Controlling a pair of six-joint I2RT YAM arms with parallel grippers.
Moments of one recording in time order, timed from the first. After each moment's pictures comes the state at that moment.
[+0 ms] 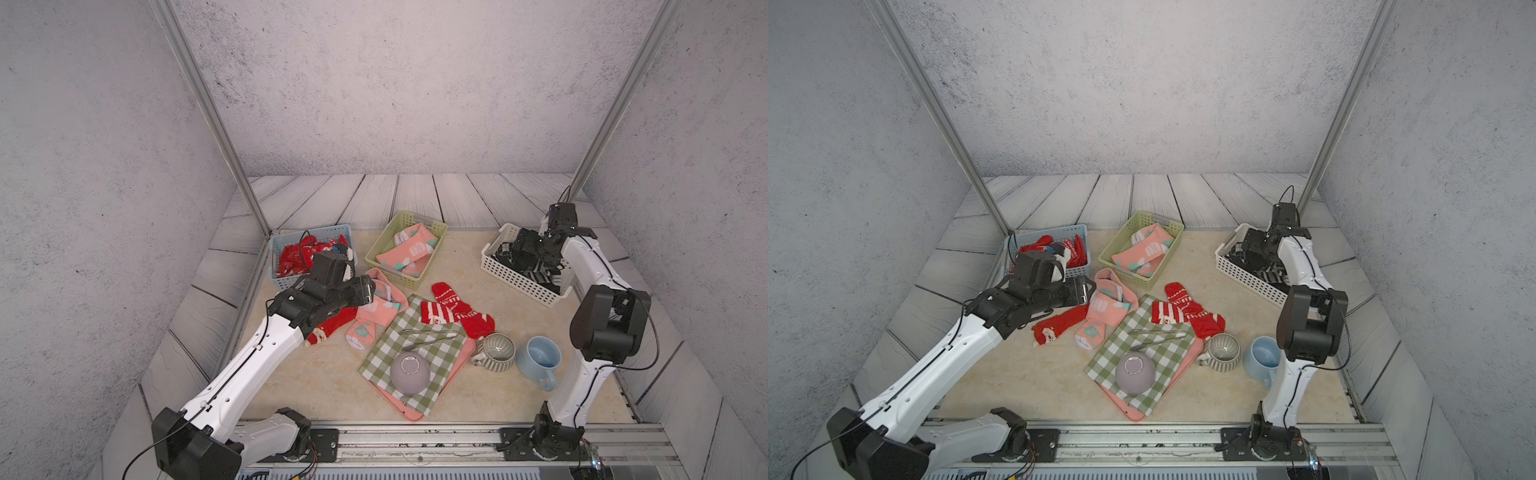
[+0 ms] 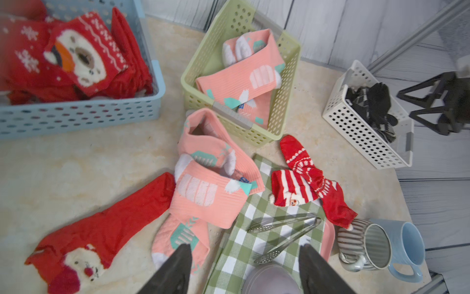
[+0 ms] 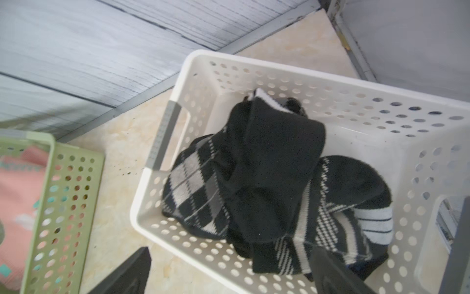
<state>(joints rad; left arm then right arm) -0.48 1.17 1.10 -0.67 0.04 -0.52 -0.10 1.90 1.69 -0.71 -0.11 0.28</state>
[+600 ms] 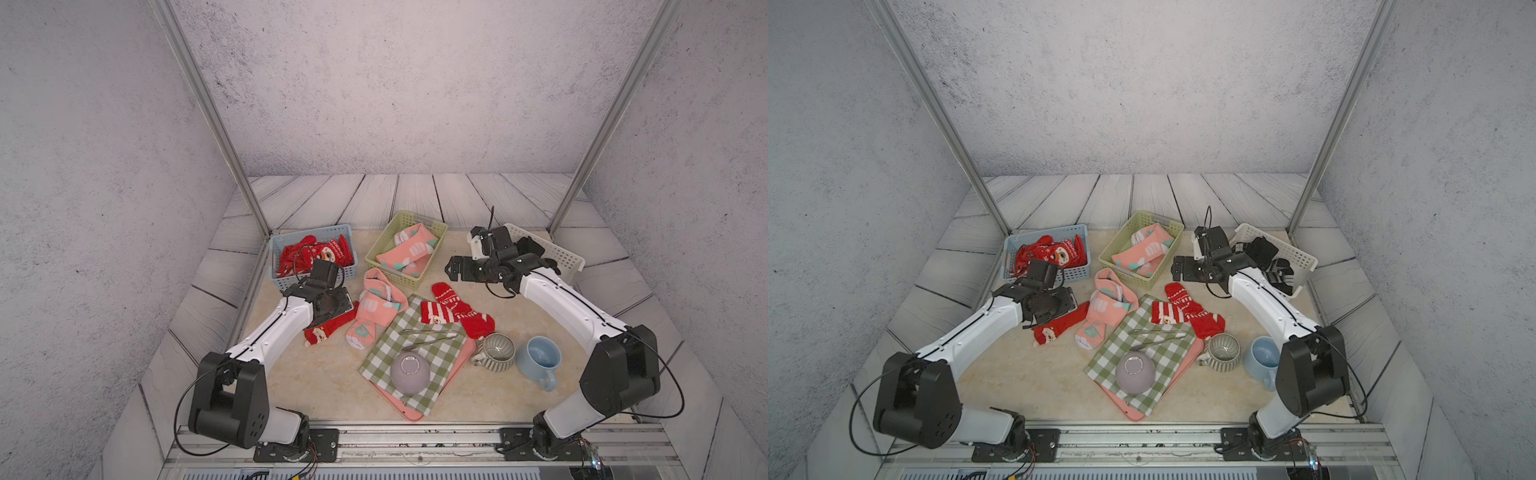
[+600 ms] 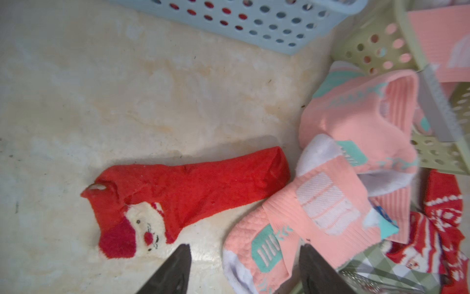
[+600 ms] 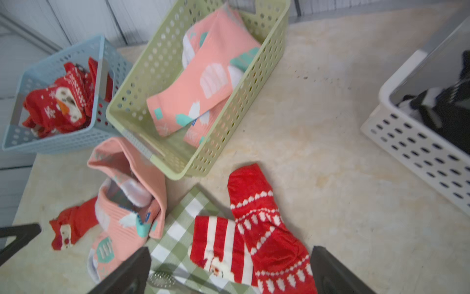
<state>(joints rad) -0.27 1.45 0.98 -0.64 -0.02 -0.64 0.40 1.55 1.30 -0.60 -0.11 0.34</state>
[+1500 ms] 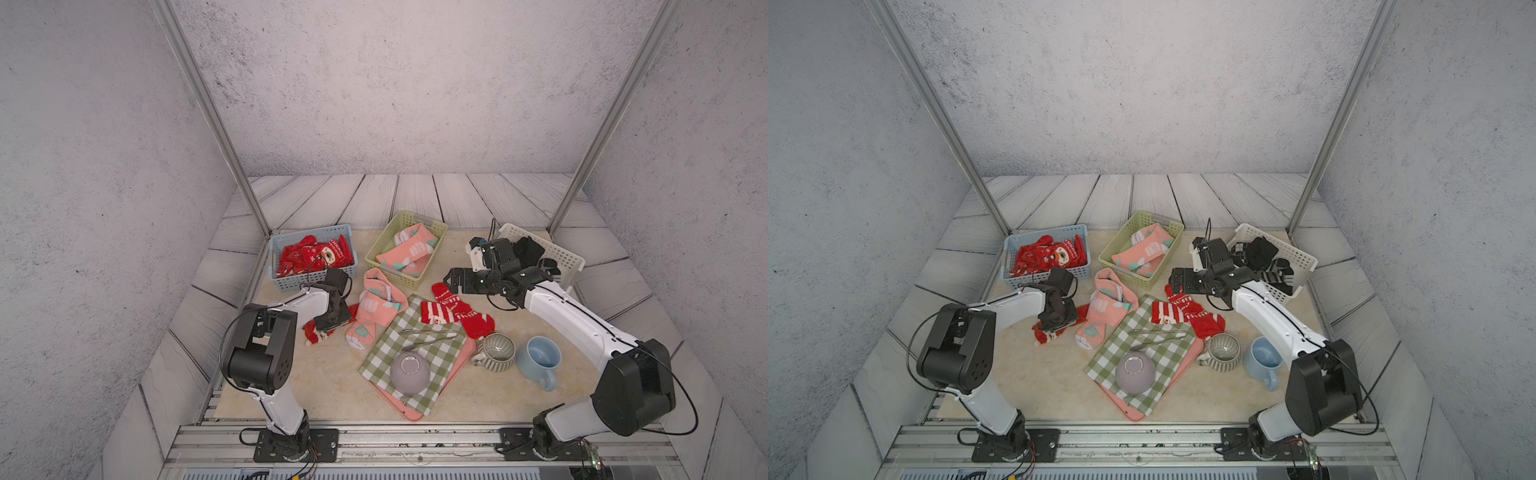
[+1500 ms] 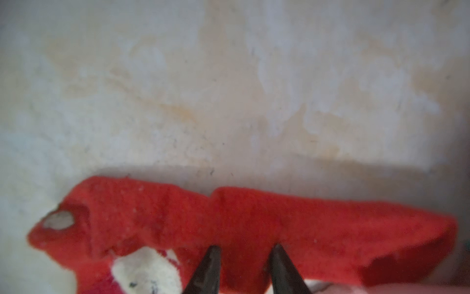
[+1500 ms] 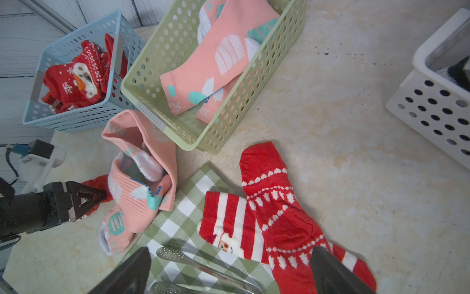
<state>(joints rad) -0.26 1.73 0.99 -0.59 -0.11 -0.67 0.41 1.47 1.20 -0.55 -0.17 0.34</state>
